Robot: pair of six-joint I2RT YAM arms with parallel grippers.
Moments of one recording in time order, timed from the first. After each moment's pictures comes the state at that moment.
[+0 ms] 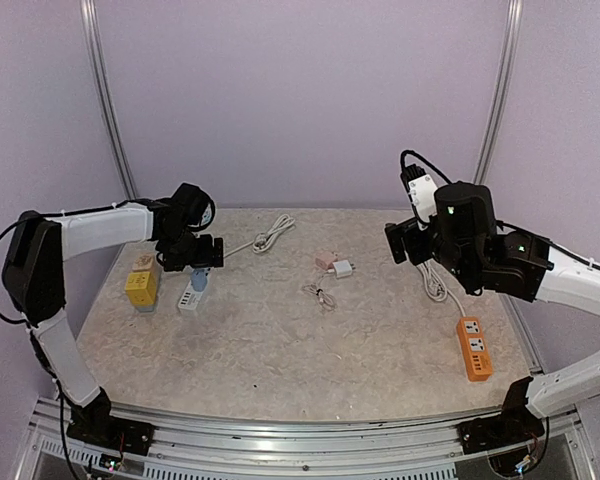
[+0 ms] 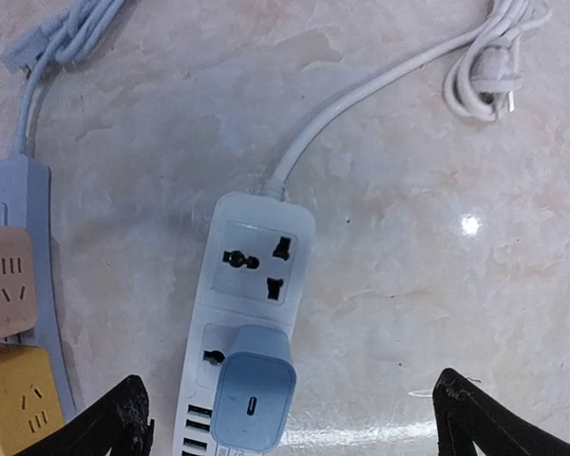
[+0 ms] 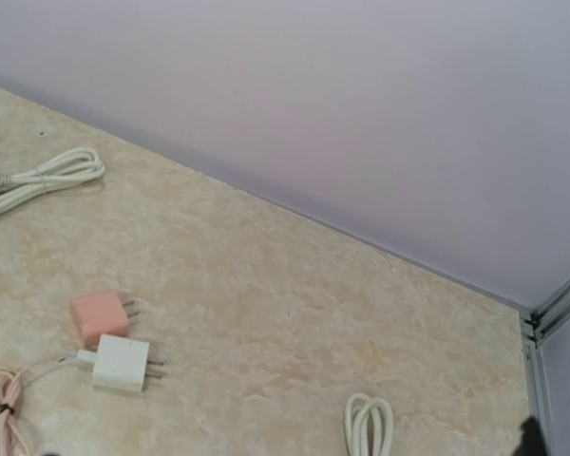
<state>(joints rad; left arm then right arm) -0.43 1.78 1.31 -0.62 -0.20 -0.47 0.93 1.15 1.04 -0.26 0.74 -0.05</state>
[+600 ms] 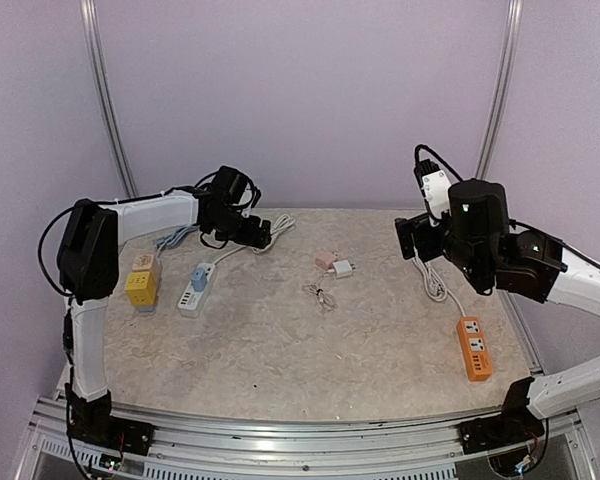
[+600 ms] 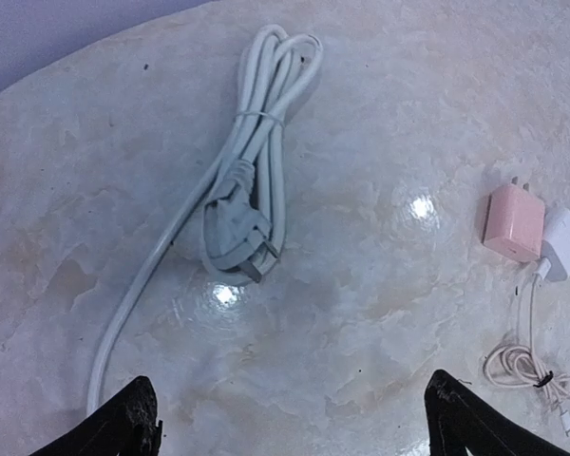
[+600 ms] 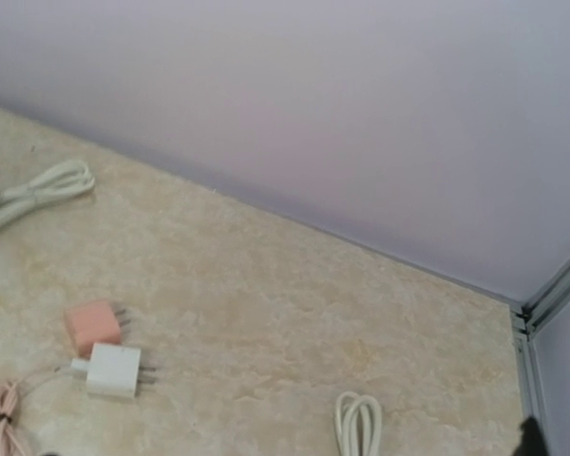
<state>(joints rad) -0.50 2.07 1.72 -0.49 -0.06 -0.16 0.92 1.12 1.05 -0.29 0.75 -0.03</state>
